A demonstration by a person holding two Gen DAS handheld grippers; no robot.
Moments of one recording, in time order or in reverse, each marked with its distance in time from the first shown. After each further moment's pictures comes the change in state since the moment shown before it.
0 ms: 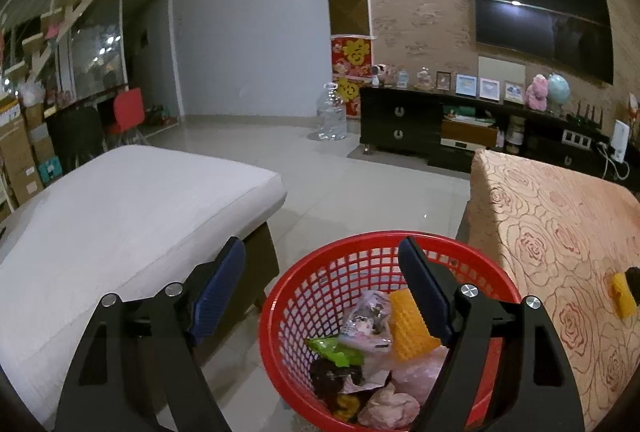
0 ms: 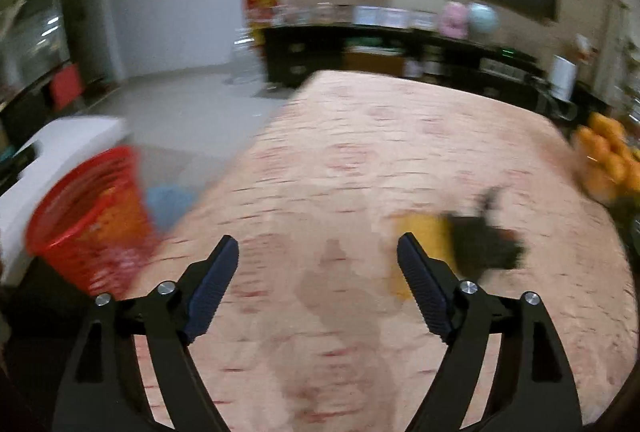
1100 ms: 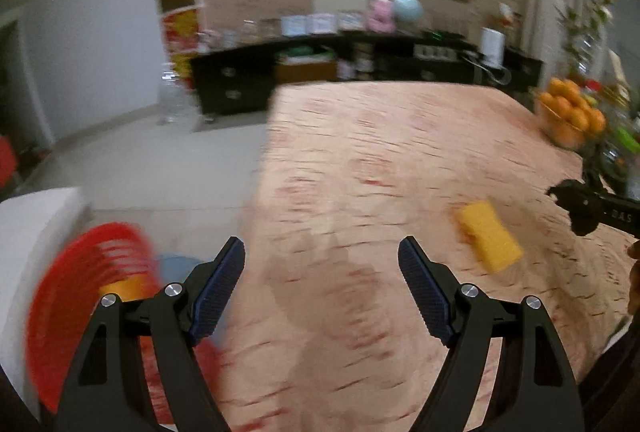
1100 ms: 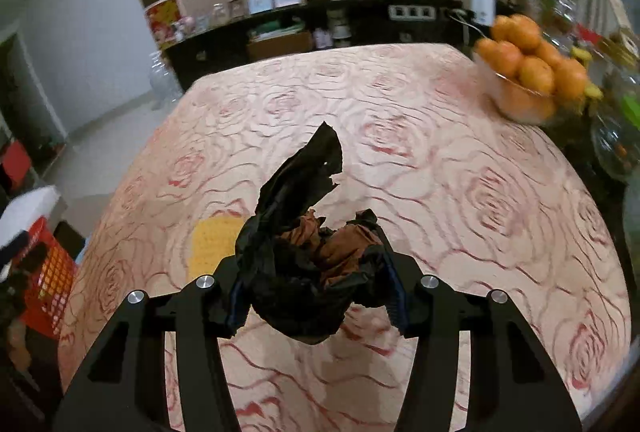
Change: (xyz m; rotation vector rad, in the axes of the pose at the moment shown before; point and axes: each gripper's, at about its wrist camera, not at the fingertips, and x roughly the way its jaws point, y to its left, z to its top) left arm -0.003 -0.248 -0.031 0.309 0.176 -0.469; right arm 0.010 -0.157 -0.016 0.287 0.071 -0.100
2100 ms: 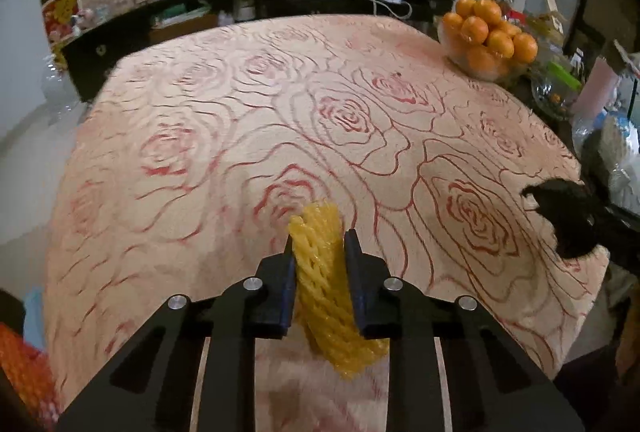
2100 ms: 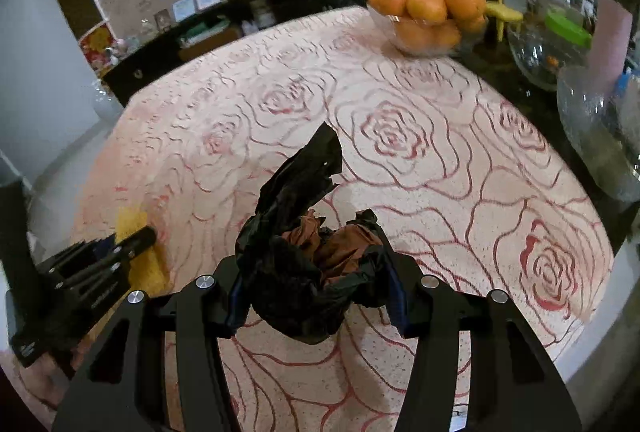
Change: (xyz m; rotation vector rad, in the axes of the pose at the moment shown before) left arm 0.078 -0.104 0.006 0.140 0.174 -0.301; right arm -0.022 -0.046 -0.033 0.192 0.042 -0.123
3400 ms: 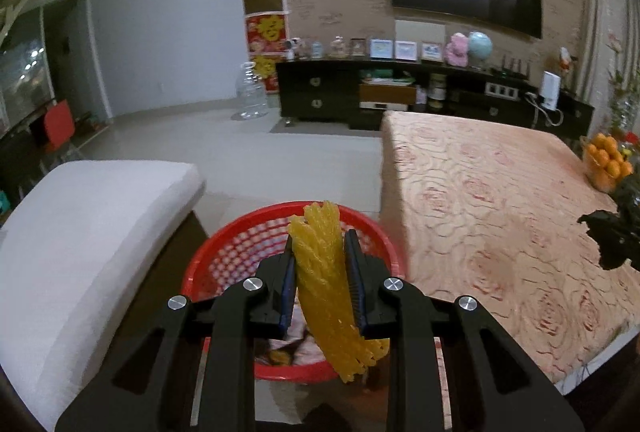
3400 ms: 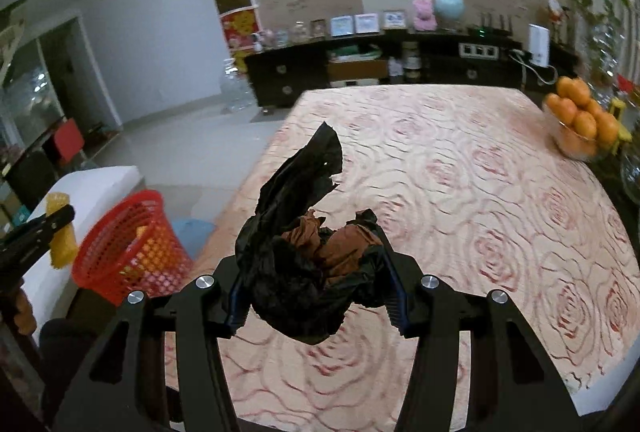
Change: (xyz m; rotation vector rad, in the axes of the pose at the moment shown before) left arm -0.262 0.186 -0.114 -0.321 -0.246 0.512; right arm -0.086 0.180 -0.038 -0.339 -0.116 0.329
